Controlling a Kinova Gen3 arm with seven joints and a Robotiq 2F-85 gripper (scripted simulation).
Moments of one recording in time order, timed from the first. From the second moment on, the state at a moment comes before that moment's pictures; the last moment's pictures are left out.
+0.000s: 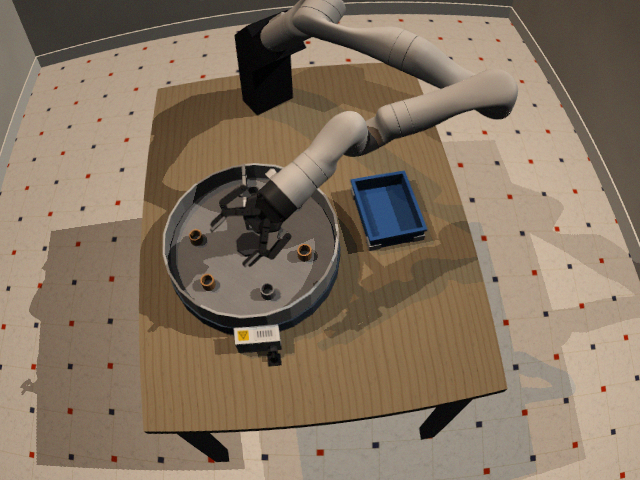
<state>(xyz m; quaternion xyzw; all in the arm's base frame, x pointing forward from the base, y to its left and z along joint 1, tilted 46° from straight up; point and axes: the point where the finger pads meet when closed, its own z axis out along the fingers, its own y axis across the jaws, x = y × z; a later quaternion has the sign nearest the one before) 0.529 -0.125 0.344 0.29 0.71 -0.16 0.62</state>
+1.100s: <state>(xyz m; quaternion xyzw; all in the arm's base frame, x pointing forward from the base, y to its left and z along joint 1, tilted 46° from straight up) 0.429 -0.088 0.348 0.30 0.71 -0.17 0.61</state>
